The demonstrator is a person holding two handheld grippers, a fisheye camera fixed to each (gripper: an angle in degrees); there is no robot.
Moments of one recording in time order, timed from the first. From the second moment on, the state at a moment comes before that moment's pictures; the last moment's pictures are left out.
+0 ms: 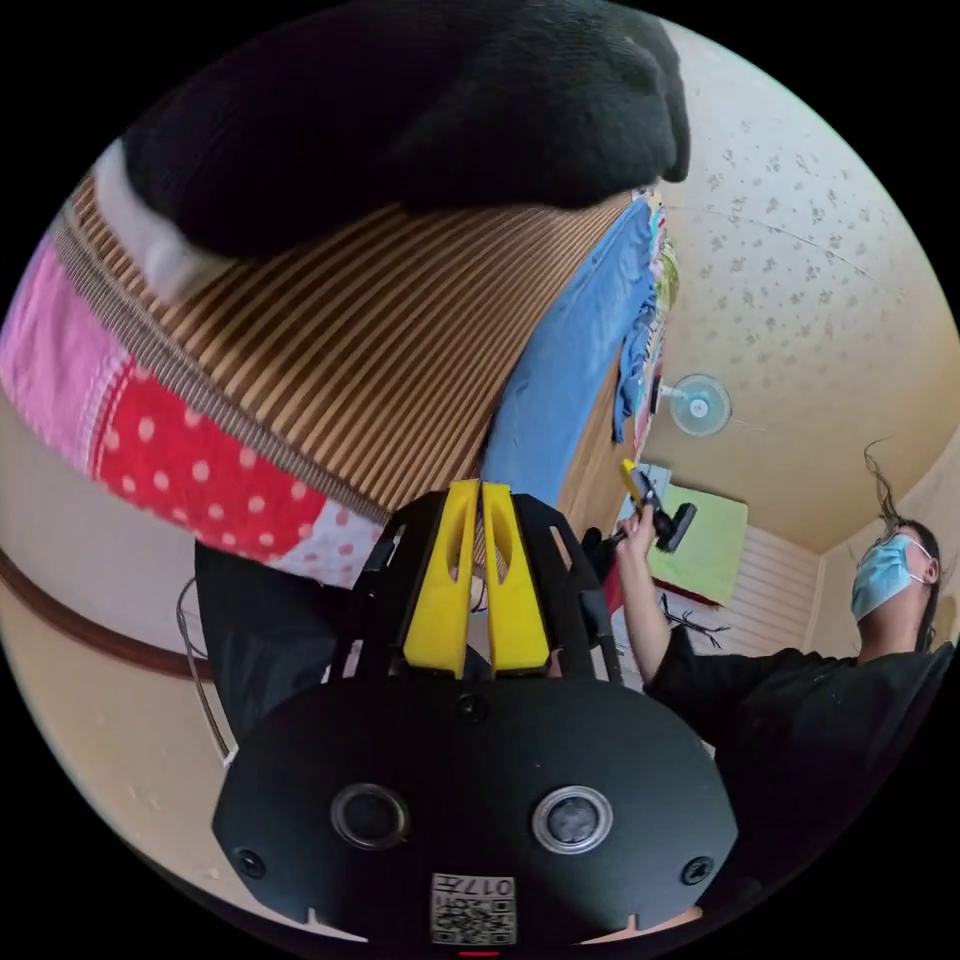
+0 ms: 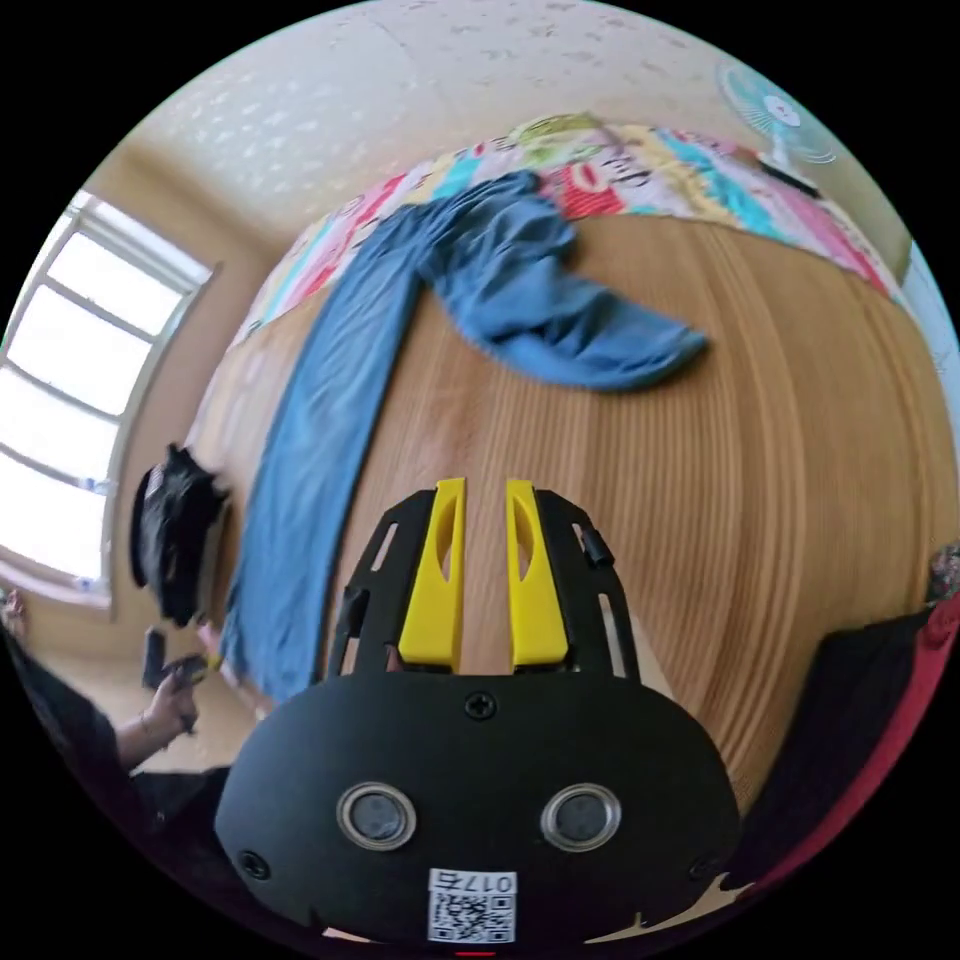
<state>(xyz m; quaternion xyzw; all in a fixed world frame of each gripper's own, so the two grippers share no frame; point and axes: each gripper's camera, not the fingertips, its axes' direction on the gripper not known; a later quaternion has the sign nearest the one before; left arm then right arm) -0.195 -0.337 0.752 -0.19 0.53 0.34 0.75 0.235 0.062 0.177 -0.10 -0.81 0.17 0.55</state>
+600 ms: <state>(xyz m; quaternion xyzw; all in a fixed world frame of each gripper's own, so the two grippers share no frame) -0.156 -0.222 0.683 -0.13 0.50 0.50 0.69 0.291 0.200 0.213 -0.28 -0.71 0.19 0.61</state>
